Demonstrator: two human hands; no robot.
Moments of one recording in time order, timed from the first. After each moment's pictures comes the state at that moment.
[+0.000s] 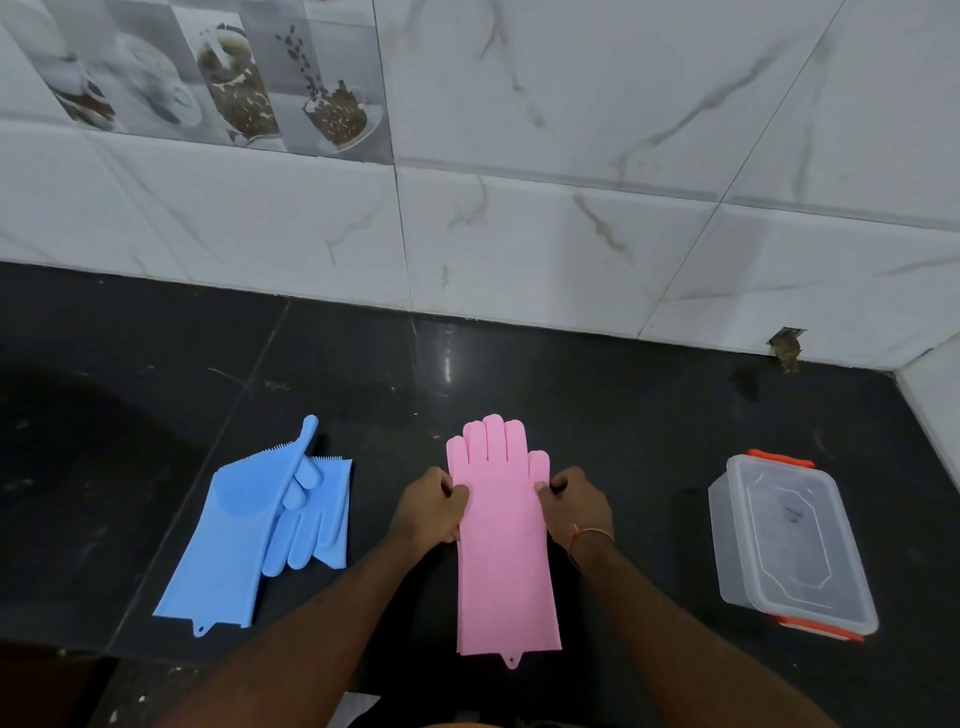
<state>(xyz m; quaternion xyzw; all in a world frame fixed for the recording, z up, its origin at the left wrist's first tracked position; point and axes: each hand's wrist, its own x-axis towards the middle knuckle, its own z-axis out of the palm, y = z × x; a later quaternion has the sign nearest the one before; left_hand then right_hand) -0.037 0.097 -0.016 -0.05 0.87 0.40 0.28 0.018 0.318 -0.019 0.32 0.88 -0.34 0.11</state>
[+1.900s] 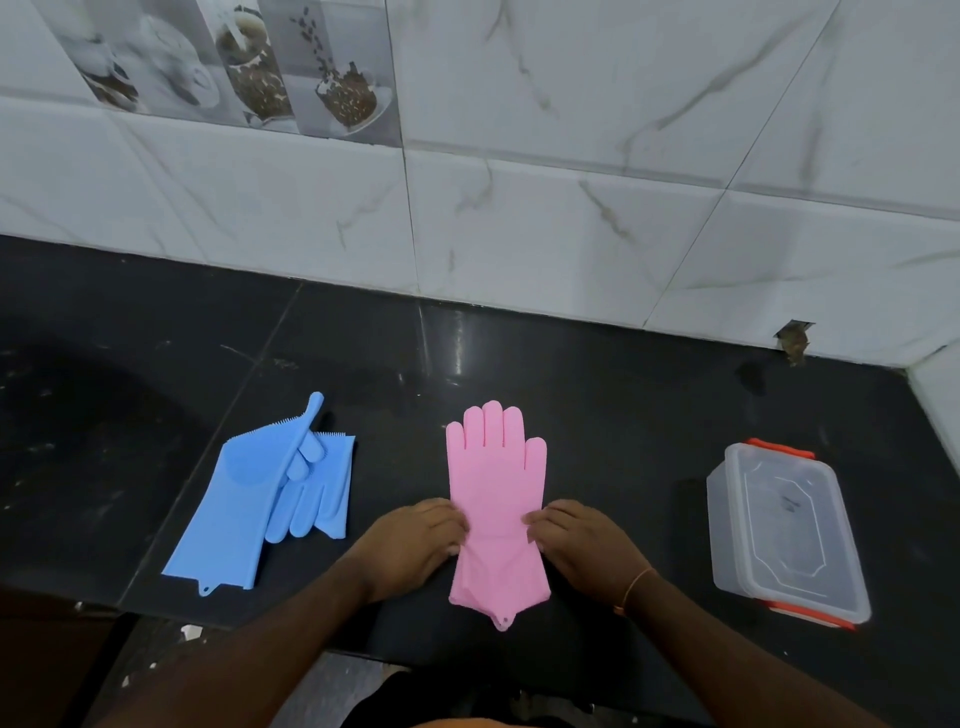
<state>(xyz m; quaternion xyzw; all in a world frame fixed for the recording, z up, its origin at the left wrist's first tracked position) 0.021 0.033 -0.005 0.42 0.87 0.17 0.19 0.087 0.355 -0.021 -0.25 0.96 -0.11 0.05</state>
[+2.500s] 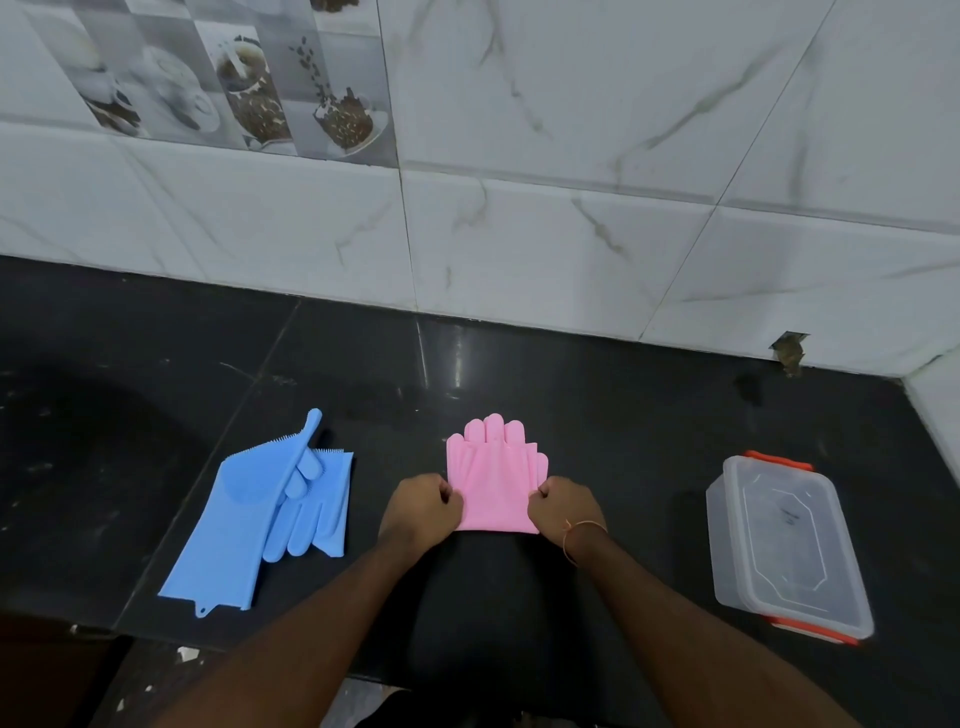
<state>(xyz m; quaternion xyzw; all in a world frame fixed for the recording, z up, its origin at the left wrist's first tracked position) -0.024 0.094 -0.010 0.00 0.93 0.28 0.23 0.016 0.317 -0.003 0.23 0.91 -0.27 0.20</state>
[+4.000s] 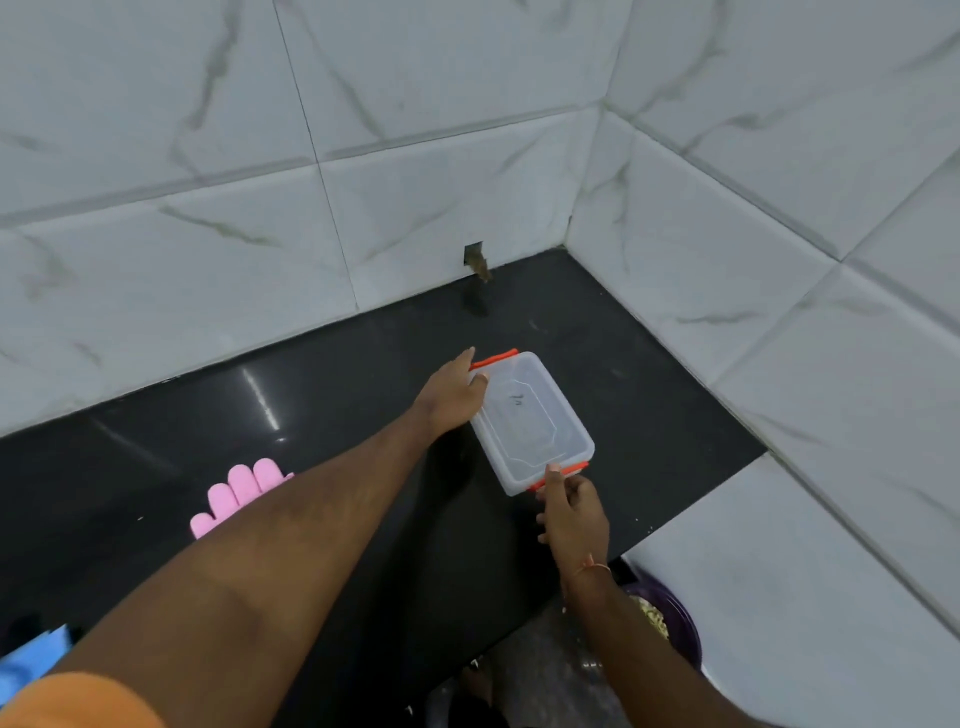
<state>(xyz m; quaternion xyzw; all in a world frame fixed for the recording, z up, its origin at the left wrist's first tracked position) 0.000 0.455 0.066 0.36 0.82 0.29 0.33 0.239 0.441 0.030 0.60 0.55 -0.53 -0.23</state>
